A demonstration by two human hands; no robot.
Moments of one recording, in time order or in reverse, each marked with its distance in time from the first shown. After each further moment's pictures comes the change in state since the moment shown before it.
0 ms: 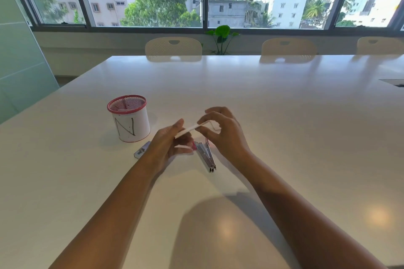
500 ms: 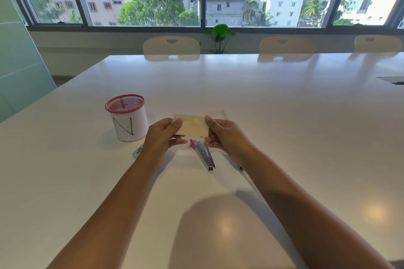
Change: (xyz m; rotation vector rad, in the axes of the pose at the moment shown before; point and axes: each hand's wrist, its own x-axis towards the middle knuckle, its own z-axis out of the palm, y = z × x) left_hand 0.003 -0.002 -0.002 0.137 0.176 0.180; right_hand 0.000 -0.003 -0.005 0.769 -0.208 0.562
